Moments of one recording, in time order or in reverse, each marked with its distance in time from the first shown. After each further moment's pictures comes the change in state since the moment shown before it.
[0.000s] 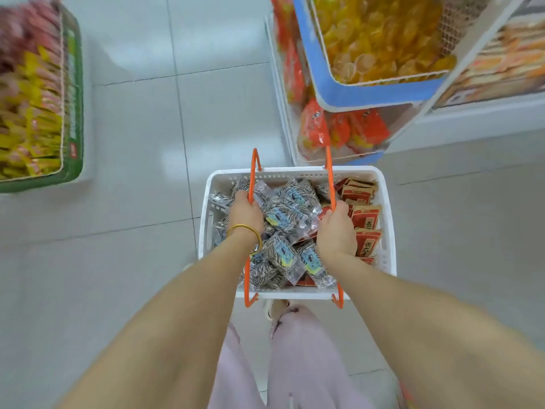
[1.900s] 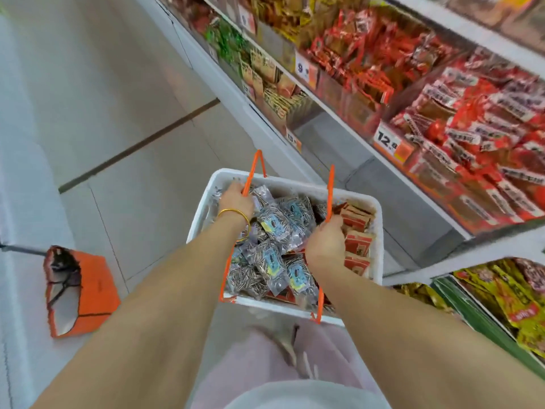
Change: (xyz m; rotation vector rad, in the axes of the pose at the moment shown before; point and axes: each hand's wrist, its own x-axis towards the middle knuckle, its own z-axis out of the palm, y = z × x) left_hand 0.225 -0.797 -1.234 -0.385 0.769 -0.596; right_hand -0.756 -0.973 0.846 -0.039 -0.697 -0.655
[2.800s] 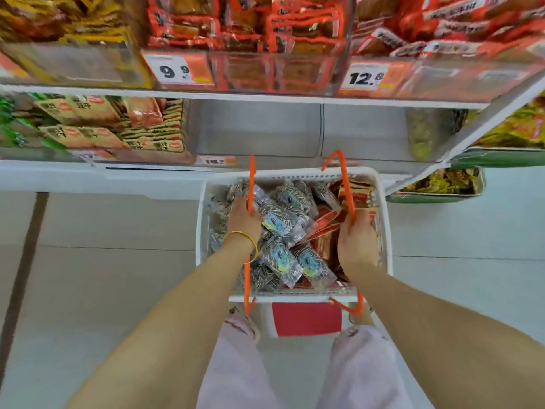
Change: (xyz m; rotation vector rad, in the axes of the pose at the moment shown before) left_hand 0.282 0.018 0.077 0.262 -0.673 0.516; right_hand 0.125 -0.025 0.166 -0.045 0.677 0.383
